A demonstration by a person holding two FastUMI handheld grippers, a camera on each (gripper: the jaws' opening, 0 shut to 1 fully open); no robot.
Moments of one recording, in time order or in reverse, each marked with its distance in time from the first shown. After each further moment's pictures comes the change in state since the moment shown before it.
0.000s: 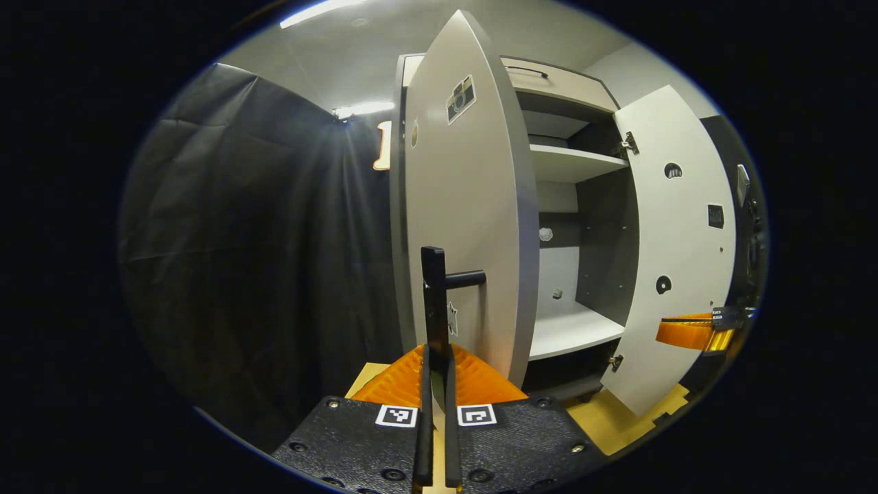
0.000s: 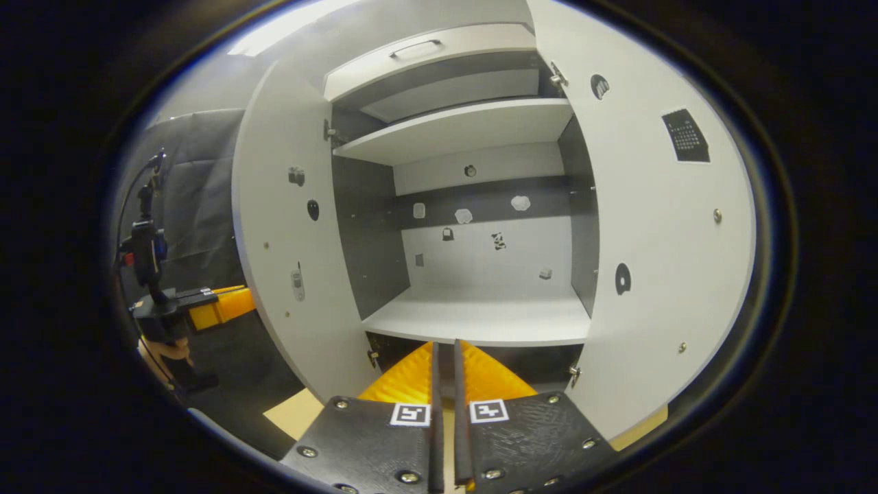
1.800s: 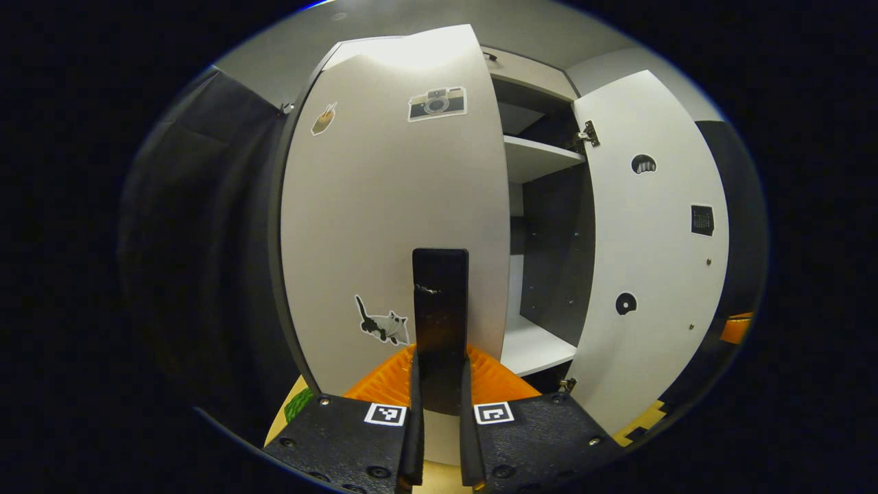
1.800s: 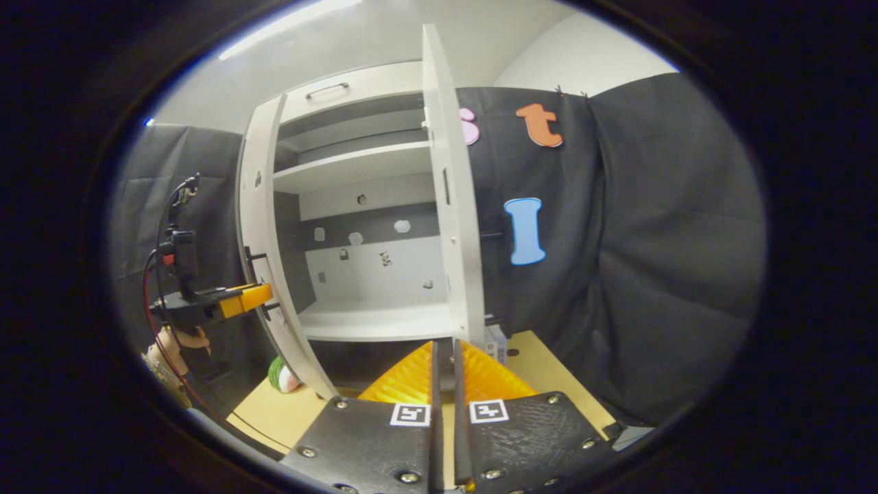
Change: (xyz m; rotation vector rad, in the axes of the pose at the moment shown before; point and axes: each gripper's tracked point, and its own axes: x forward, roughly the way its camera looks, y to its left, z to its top) left arm 0.063 -0.116 0.015 -0.022 -0.025 -0.217; right arm -0.125 -0.117 0.011 0.039 -0.087 -0.374
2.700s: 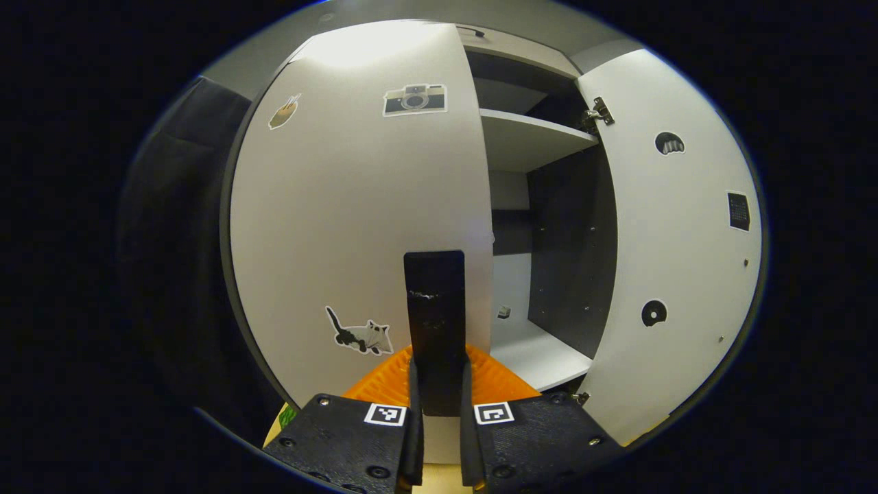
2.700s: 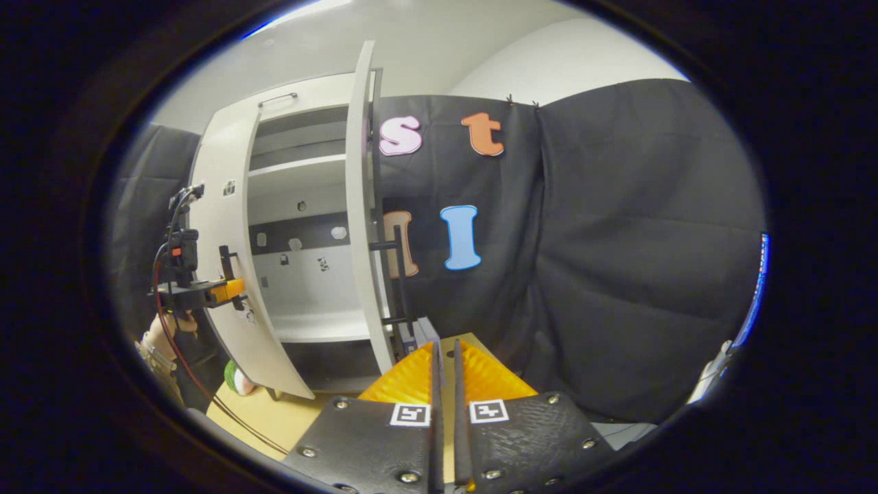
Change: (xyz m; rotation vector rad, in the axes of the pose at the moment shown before) left arm 0.071 -0.030 0.008 0.025 0.024 0.037; right arm -0.045 -0.087 0.010 0.004 -0.036 -0.252
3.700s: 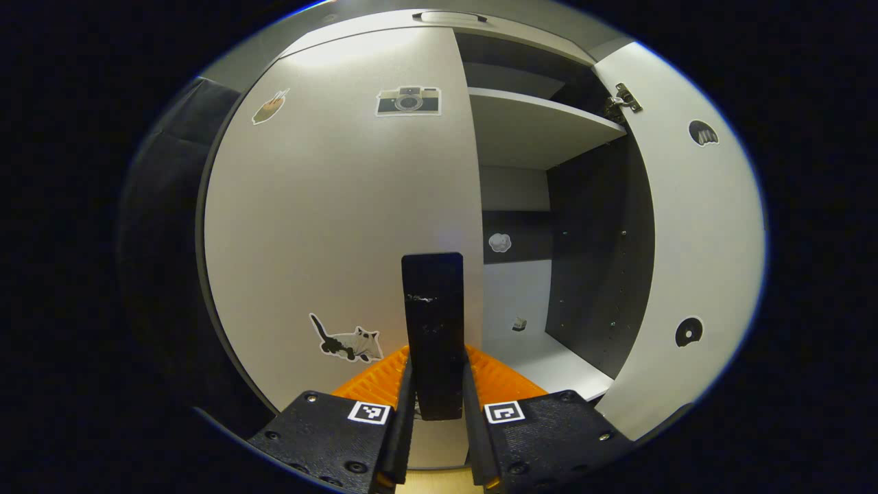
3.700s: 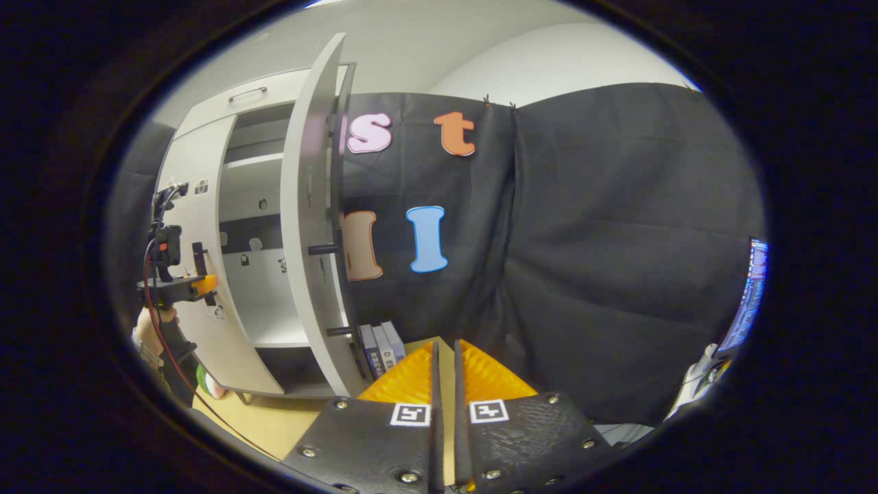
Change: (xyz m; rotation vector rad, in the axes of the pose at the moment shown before) left arm 0.059 -0.006 0.006 -0.001 -0.005 0.097; right arm 0.027 -0.047 0.005 -0.020 -0.011 -0.144
